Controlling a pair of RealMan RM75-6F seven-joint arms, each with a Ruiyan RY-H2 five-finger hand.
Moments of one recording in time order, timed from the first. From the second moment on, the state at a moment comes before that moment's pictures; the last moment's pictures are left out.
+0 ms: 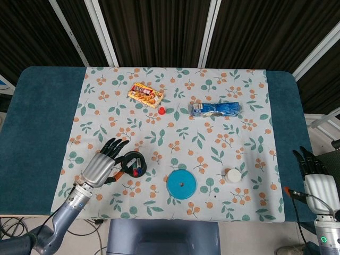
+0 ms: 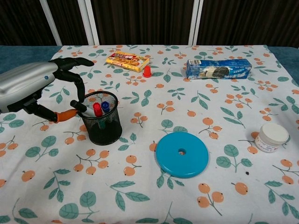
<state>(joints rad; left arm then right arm) -0.49 -1.57 -0.05 -1.44 1.61 1.22 0.10 0.06 -1.17 0.09 -1.58 -1.51 1.55 -0.07</state>
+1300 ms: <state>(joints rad) -0.51 -1.50 -0.05 -1.54 1.61 1.26 0.12 0.06 -1.17 0.09 -1.58 -1.51 1.54 -0.07</state>
